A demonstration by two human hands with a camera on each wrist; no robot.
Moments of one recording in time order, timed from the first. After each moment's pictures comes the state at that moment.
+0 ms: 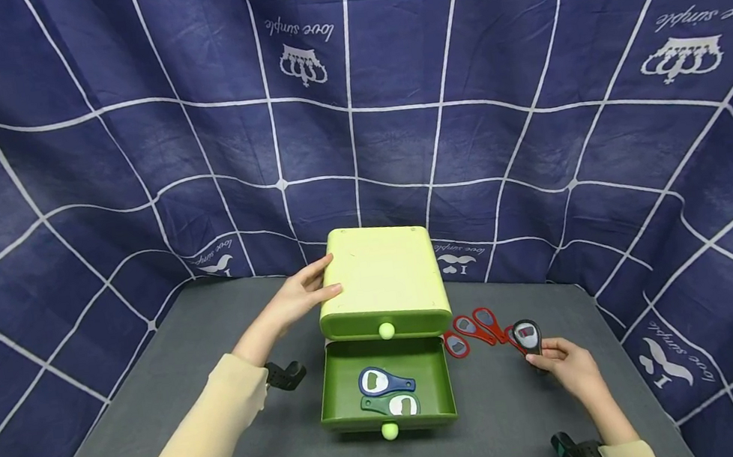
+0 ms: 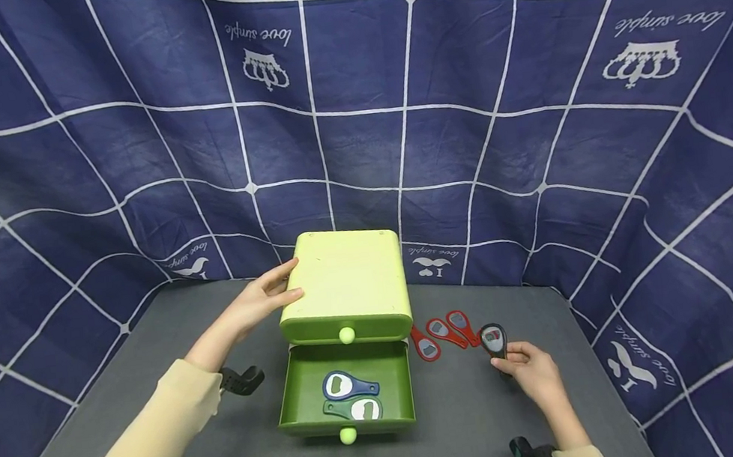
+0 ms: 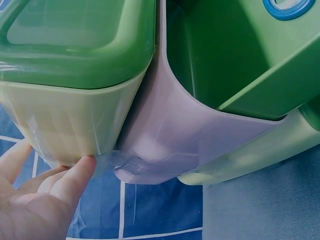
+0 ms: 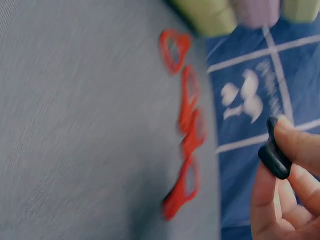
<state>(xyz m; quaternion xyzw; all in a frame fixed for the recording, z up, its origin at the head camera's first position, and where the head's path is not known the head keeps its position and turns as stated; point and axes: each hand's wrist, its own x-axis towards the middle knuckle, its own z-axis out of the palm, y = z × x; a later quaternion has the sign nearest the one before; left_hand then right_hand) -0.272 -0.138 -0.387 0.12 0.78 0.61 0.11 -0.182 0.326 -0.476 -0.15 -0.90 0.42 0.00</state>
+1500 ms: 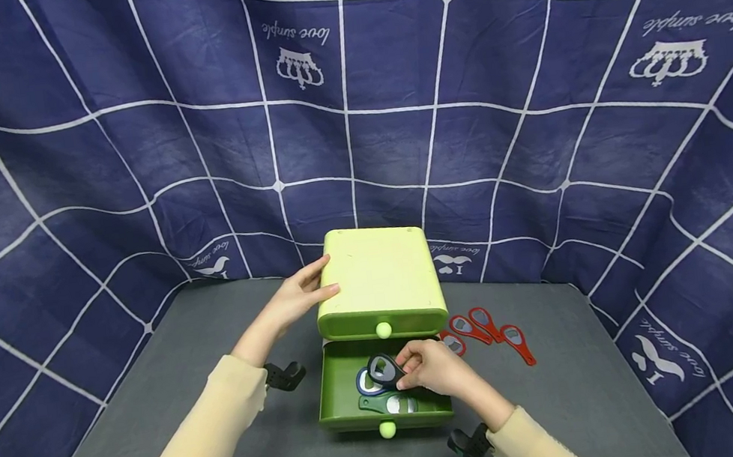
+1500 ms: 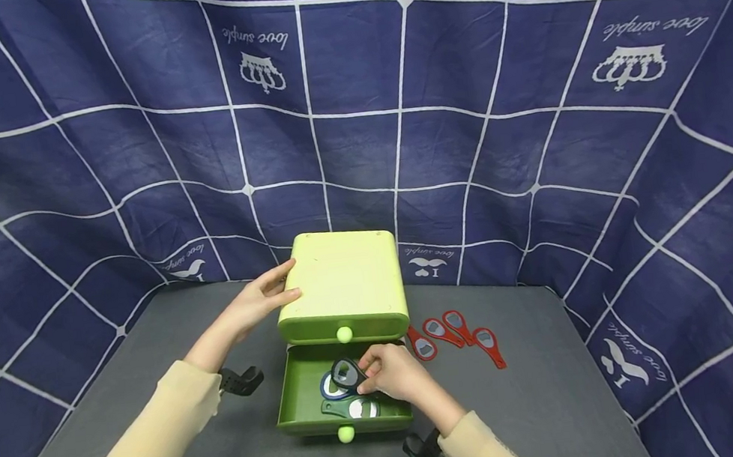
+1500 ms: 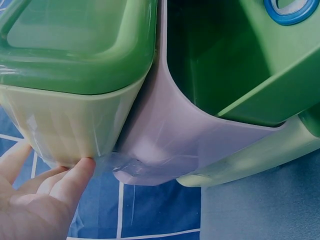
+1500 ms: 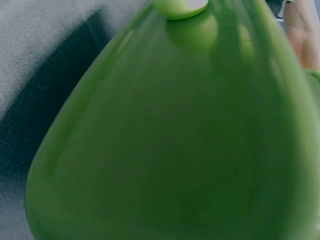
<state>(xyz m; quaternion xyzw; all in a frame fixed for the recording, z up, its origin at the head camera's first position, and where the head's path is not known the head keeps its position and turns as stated) -0.271 -0.137 -0.387 0.12 0.78 0.60 0.11 -0.186 0.137 -0.435 0.14 -0.89 0.41 -0.14</state>
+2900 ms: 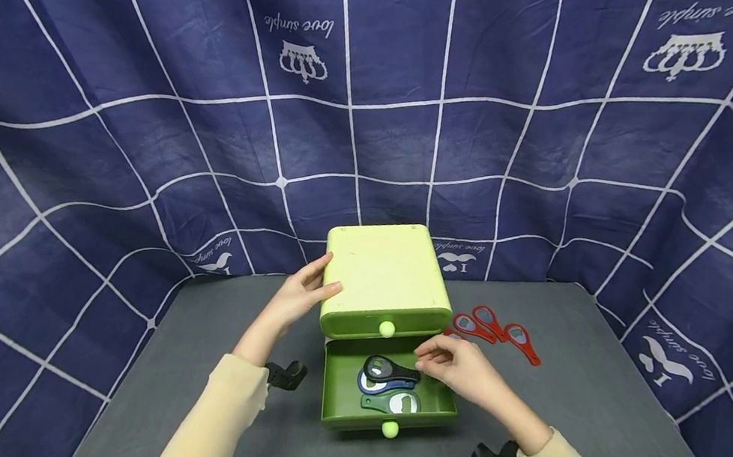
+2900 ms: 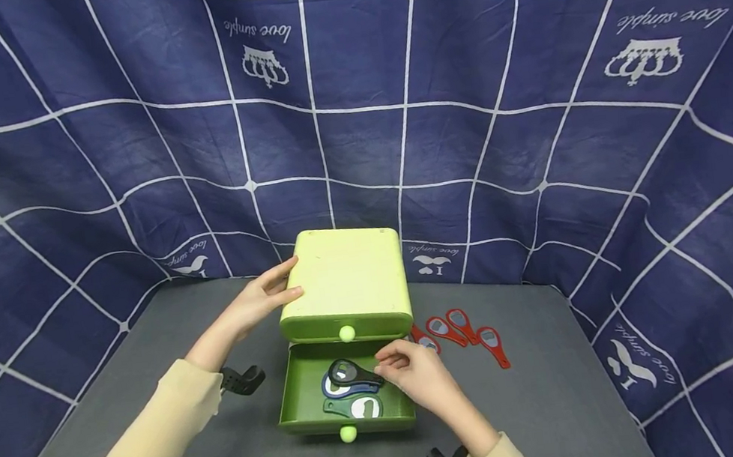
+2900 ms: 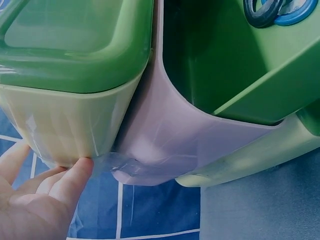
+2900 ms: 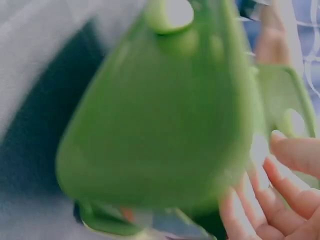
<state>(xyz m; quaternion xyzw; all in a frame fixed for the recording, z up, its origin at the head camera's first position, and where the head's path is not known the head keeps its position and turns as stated) -0.273 -0.137 -0.390 0.12 0.78 0.60 0.11 -0.169 0.161 -0.430 0.12 -0.88 0.47 -0.04</state>
